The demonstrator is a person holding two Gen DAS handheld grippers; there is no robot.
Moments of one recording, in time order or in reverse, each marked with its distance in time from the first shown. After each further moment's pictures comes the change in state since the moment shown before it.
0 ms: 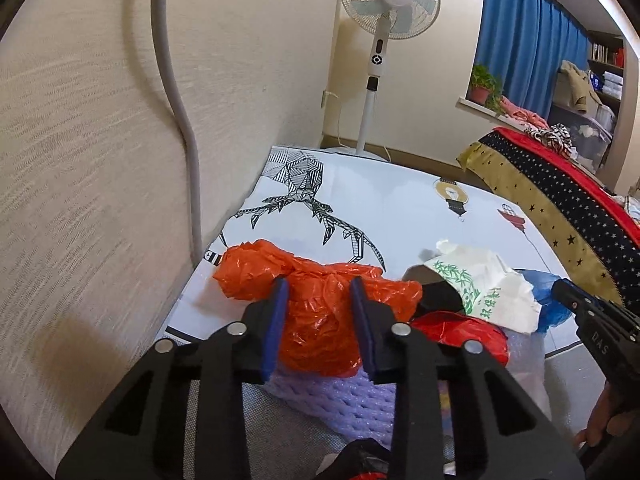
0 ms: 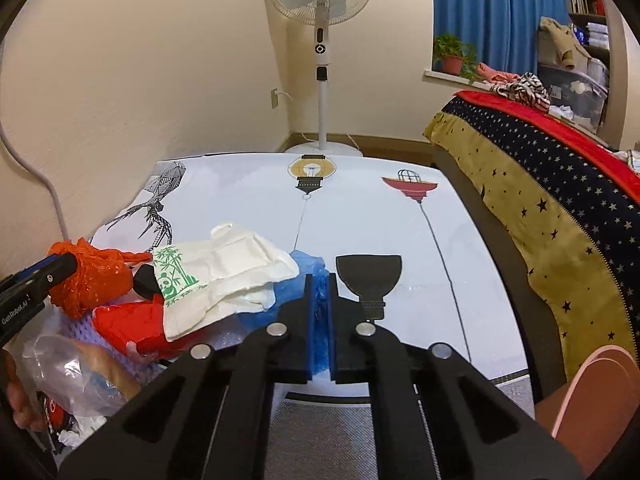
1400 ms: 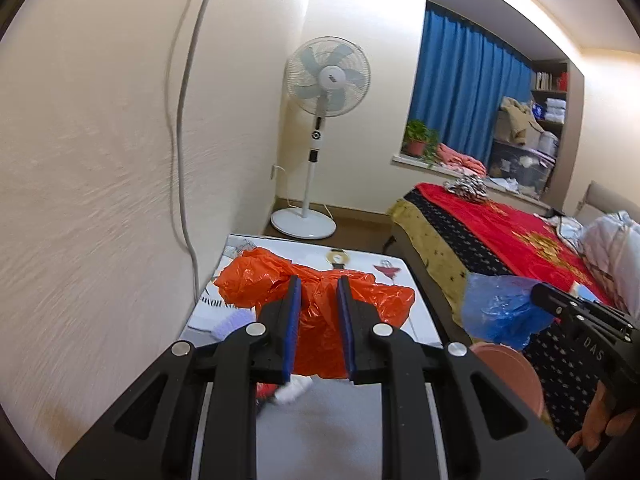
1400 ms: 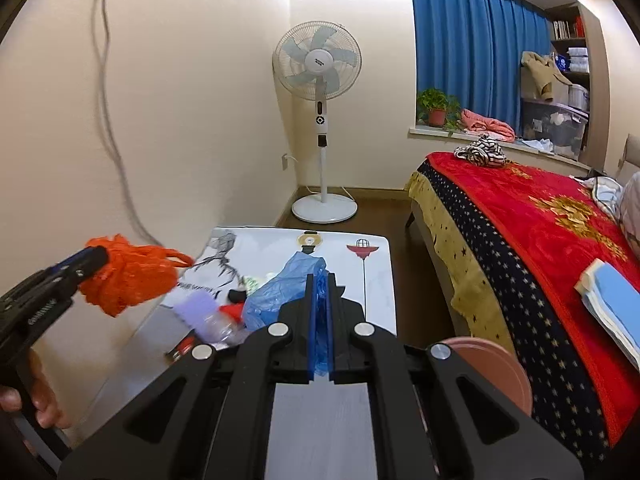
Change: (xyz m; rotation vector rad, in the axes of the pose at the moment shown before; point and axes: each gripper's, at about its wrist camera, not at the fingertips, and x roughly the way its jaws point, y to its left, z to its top) left arm -0.280 -0.081 0.026 0.057 -0.171 -0.135; right arm -0.301 -0.042 0.032 0.015 -0.136 0.044
